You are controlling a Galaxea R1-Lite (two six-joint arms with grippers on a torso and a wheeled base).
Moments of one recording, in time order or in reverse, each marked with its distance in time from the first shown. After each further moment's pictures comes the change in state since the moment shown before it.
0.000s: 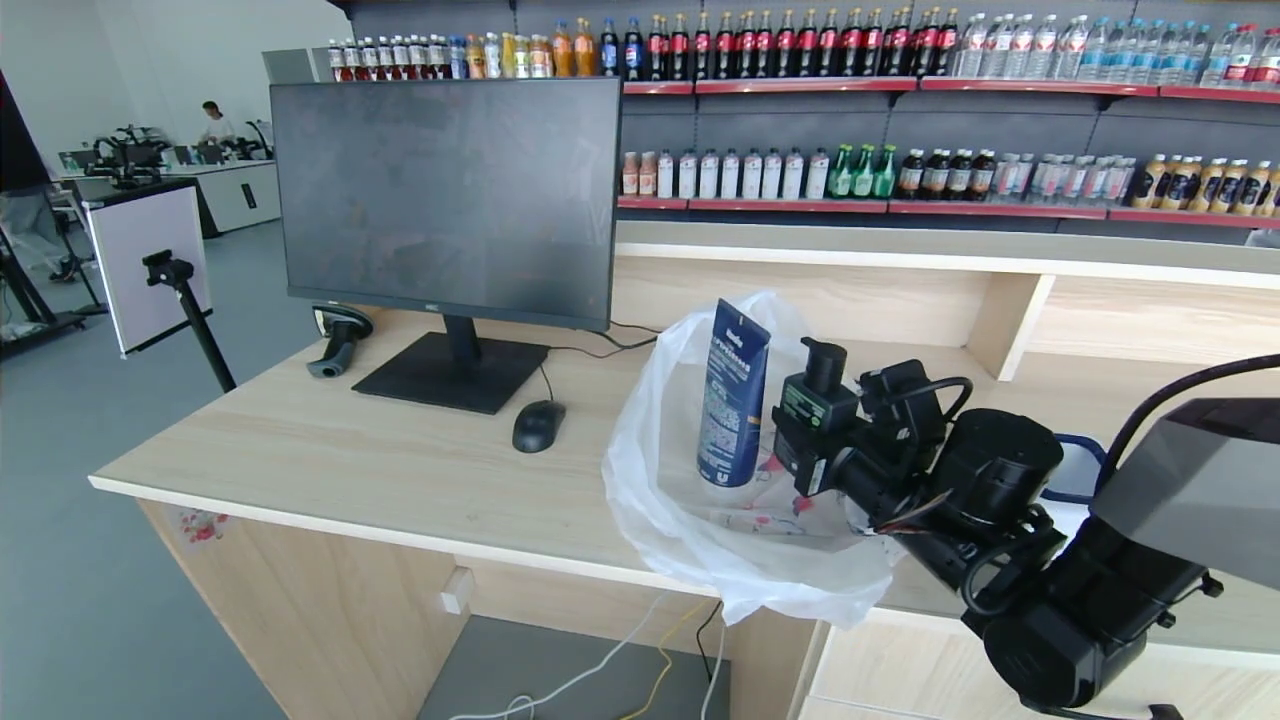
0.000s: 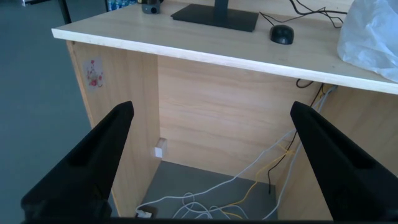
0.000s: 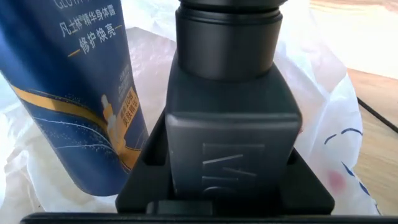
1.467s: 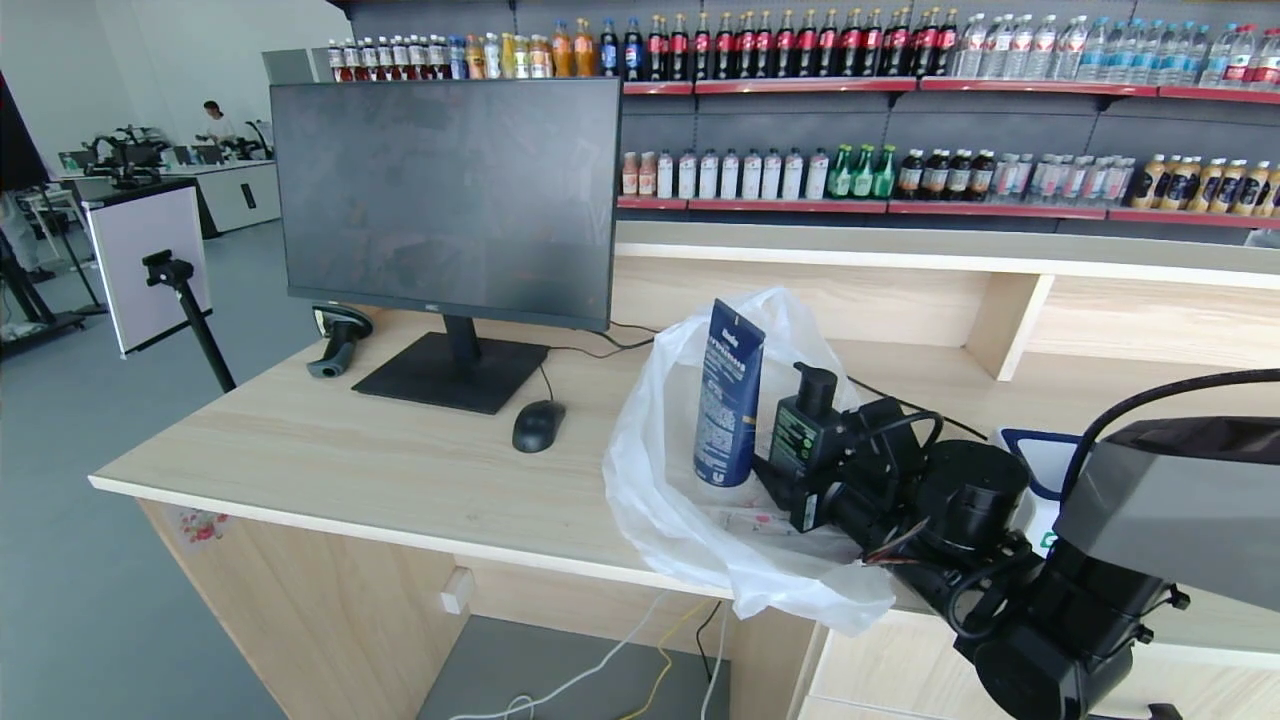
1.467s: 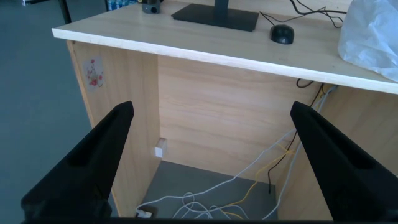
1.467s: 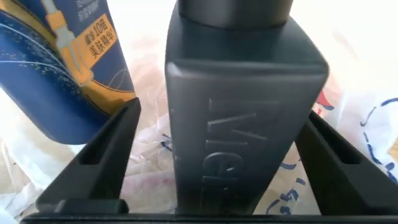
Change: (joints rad) left arm 0.000 0.000 0.000 0.001 0.000 0.000; right arm 0.004 0.065 0.042 0.003 0.000 0.000
